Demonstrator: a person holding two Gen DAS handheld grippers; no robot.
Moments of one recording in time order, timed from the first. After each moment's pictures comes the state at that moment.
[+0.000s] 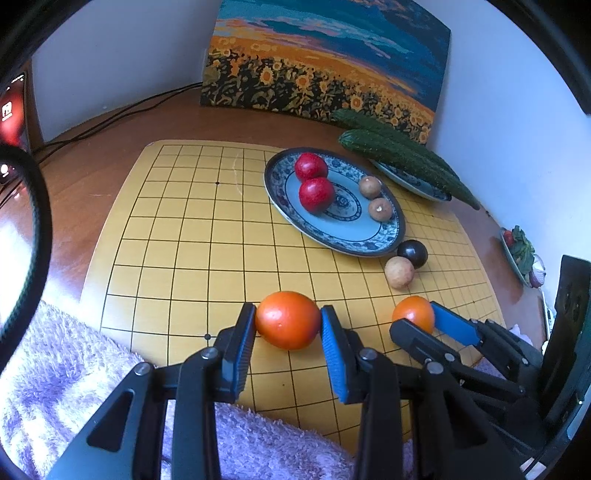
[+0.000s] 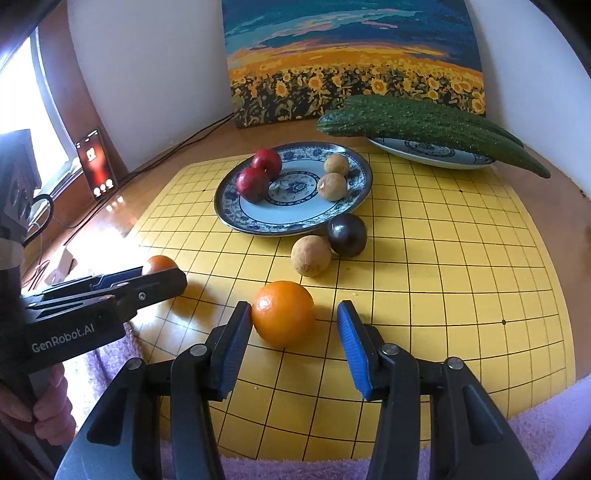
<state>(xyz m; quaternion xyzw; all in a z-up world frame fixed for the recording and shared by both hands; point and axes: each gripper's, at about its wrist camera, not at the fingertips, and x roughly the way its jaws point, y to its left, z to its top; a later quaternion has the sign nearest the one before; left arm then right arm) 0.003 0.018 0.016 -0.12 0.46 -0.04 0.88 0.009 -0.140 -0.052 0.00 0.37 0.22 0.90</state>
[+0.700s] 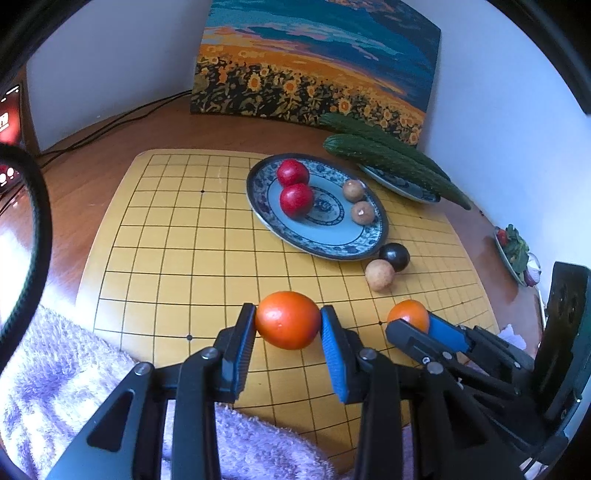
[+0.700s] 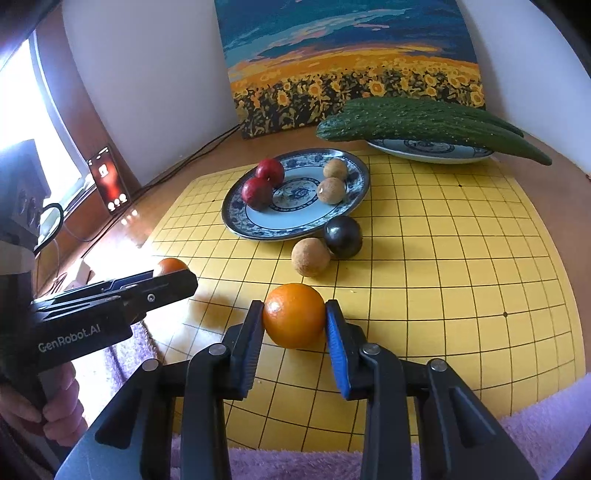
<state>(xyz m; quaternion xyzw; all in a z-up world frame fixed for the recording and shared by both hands) 0.003 0.007 0.024 -0.12 0.45 -0.05 0.88 0.006 -0.156 -0.049 0.04 0.36 0.24 0.90</state>
